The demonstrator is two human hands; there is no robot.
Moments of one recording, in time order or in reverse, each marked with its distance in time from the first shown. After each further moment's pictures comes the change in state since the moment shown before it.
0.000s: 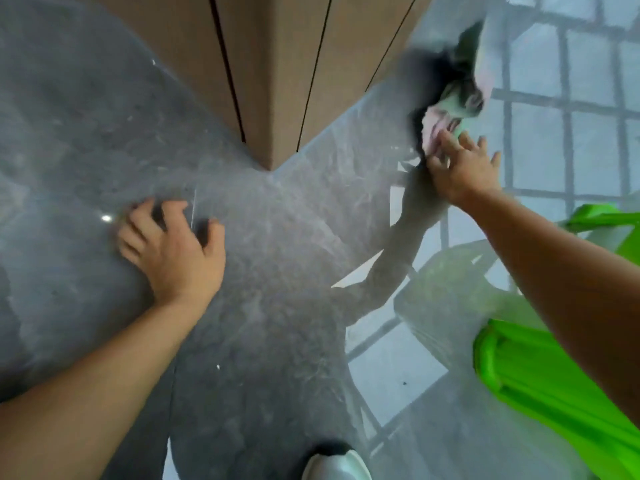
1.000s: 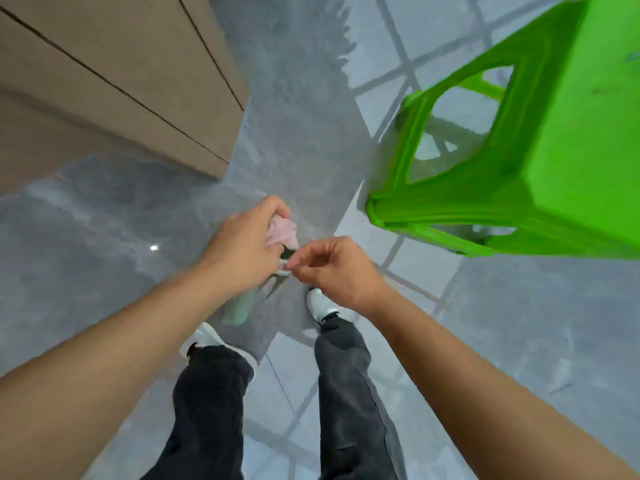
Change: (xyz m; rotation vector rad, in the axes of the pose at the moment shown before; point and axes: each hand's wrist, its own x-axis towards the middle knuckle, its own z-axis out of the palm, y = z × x) left_hand -0.110 0.263 -0.366 0.141 -0.995 0.590; right_hand -0.399 -0.046 -0.319 1.395 -0.544 0.255
